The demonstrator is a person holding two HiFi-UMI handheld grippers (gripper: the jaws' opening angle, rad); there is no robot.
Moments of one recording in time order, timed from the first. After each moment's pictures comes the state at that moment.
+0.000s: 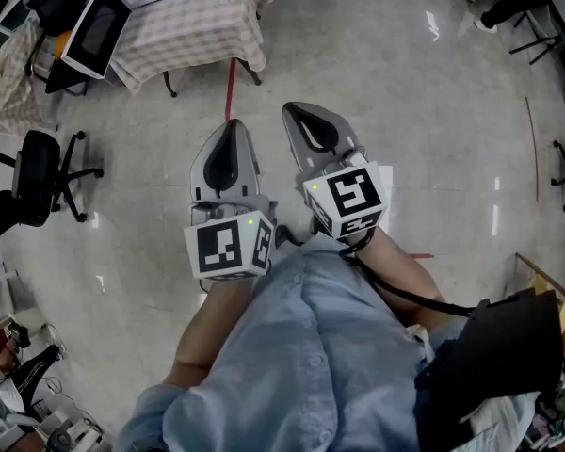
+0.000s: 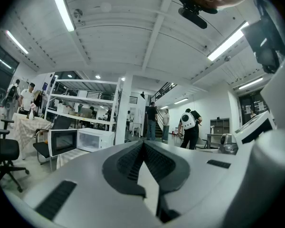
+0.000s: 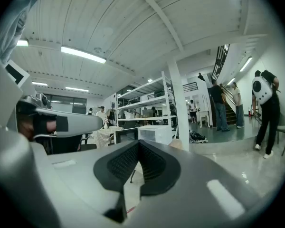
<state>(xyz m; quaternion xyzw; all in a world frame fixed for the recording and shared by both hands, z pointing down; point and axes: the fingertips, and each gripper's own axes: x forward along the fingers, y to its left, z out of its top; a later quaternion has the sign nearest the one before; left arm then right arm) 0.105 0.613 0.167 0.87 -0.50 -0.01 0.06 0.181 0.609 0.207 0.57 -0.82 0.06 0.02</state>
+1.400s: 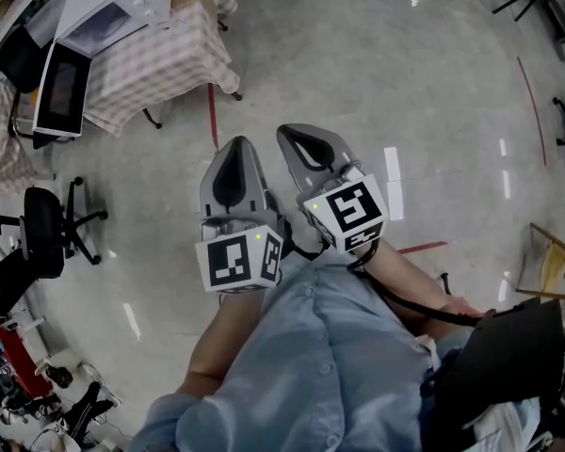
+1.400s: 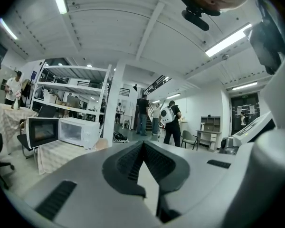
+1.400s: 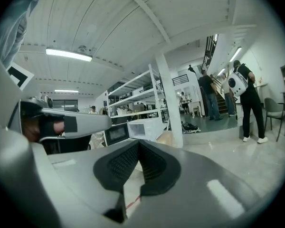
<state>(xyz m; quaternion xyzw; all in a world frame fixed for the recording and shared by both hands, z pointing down) 0.210 0.552 0.204 0.89 -0.44 0.02 0.08 0.265 0.565 0.250 0.59 -0.80 0.11 0.02</state>
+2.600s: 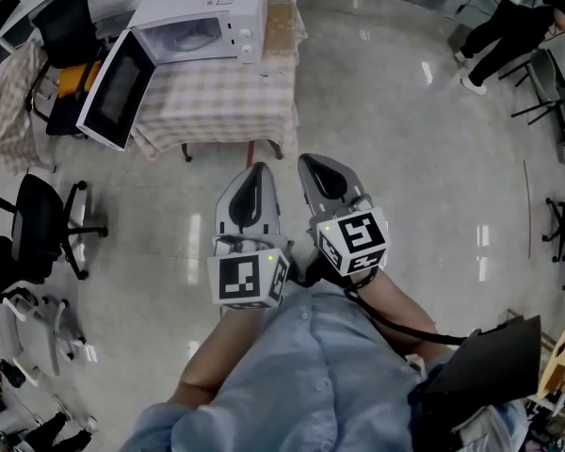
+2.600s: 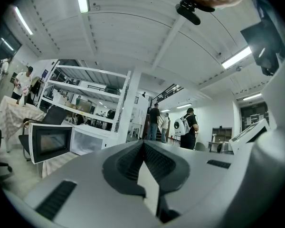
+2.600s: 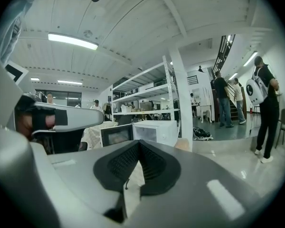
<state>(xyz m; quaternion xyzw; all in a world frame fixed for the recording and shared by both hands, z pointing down) 0.039 0.346 0.185 0.87 -0.47 -0.04 0.10 0.111 0.345 0.233 0.57 -0.82 0.08 0.05</state>
